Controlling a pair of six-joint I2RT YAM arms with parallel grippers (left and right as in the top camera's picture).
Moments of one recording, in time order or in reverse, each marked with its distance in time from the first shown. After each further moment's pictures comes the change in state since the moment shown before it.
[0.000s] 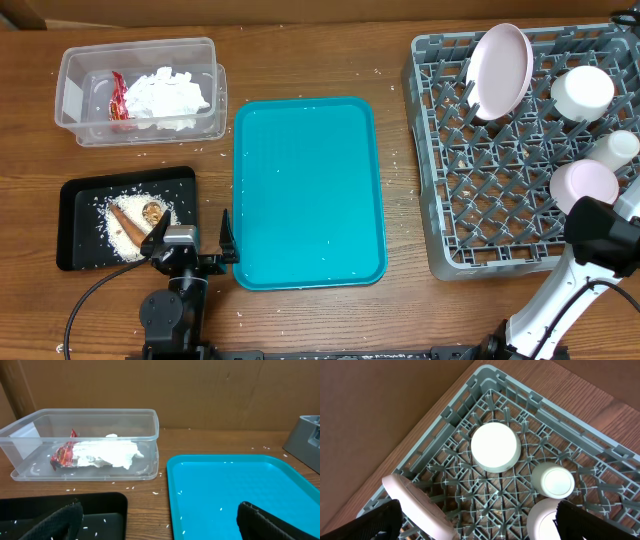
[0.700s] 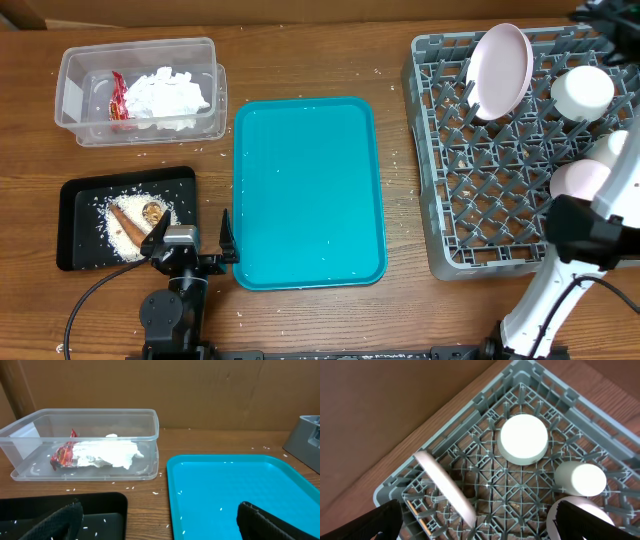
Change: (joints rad) left arm 0.000 0.000 0.000 0.000 0.000 0.000; right arm 0.163 -0.014 0.000 -0.003 0.066 -0.001
